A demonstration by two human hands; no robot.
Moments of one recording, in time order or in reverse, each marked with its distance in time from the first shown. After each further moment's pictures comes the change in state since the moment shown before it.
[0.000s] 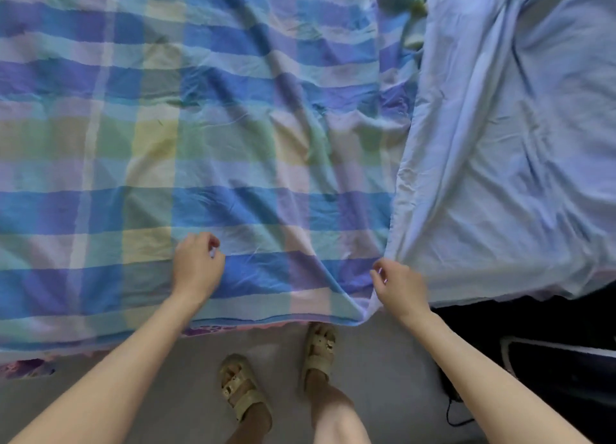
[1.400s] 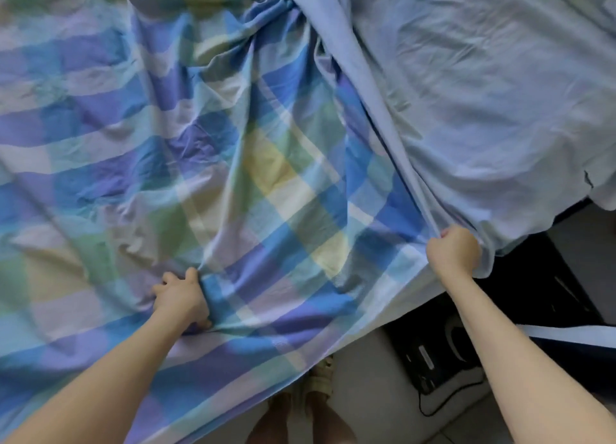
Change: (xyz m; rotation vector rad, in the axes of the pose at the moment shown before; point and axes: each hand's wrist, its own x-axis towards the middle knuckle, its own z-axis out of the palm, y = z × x) left_hand 0.082 0.307 0.186 0.873 -0.760 -0.016; right_hand 0.143 0.344 -0.128 0.378 0.271 0.895
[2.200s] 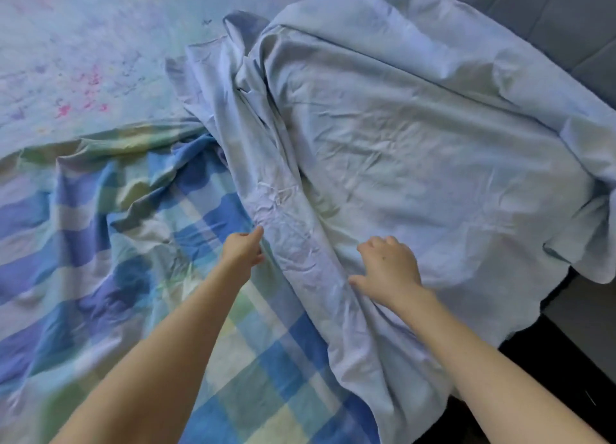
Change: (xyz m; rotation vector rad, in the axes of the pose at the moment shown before) left_hand 0.043 0.300 -0.222 -1.455 0.162 0.244; right_hand 0.144 -0.084 -0.063 -0.474 -0.239 -0.708
